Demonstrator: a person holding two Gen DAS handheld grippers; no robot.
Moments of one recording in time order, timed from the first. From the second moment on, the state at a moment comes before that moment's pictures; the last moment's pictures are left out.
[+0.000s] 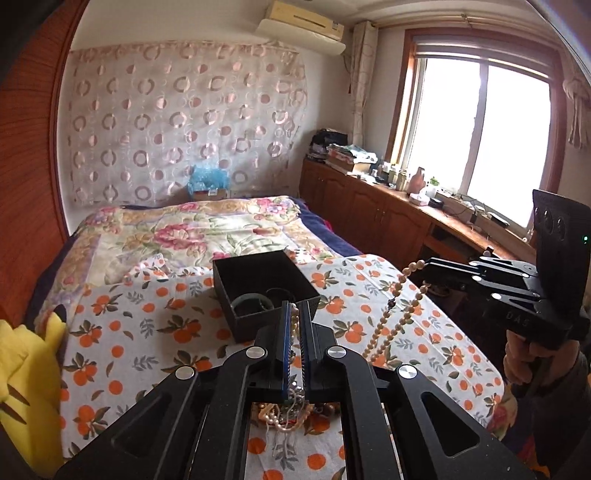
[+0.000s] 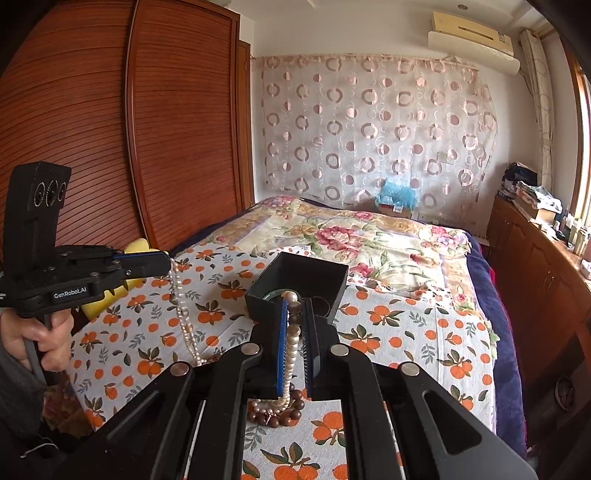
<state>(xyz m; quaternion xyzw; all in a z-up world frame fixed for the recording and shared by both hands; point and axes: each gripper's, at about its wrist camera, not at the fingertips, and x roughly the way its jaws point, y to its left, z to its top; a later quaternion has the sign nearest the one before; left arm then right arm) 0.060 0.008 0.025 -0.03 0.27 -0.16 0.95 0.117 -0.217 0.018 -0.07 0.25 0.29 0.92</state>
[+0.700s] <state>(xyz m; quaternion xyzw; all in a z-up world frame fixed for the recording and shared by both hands) 0.048 0.004 0.090 -0.02 0.21 -0.17 0.96 0.117 -0.218 0.014 -0.07 0.25 0.29 0.92</state>
